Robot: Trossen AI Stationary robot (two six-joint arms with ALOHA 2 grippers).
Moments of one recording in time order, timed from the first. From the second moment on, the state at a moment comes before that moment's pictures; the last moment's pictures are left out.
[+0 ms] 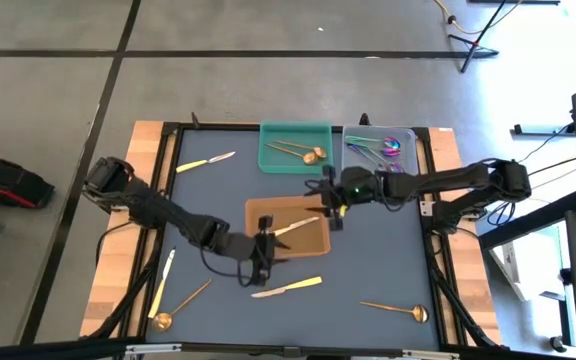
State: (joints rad) left arm -0.39 1.61 0.87 0.26 -0.36 -0.07; right arm -0.06 1.41 0.79 0.12 -0.07 -0.31
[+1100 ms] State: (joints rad) left arm -0.50 2.14 1.47 -0.33 -0.40 -0.62; right arm 0.63 1.22 0.62 0.12 0.19 0.11
